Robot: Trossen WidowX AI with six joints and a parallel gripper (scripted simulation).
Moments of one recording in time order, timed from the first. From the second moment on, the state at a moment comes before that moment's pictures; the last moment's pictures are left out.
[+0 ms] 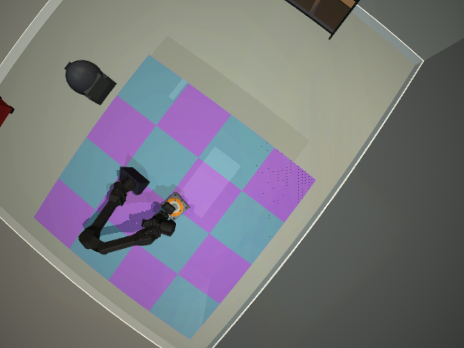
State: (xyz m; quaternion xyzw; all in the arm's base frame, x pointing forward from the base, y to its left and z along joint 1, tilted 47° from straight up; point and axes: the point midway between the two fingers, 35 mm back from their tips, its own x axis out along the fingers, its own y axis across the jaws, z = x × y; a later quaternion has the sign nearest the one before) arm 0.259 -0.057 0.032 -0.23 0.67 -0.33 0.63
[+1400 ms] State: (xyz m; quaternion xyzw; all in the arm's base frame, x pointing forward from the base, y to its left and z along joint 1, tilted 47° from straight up) arm 0.233 -0.081 -0.007 -0.24 0.66 -0.32 0.63
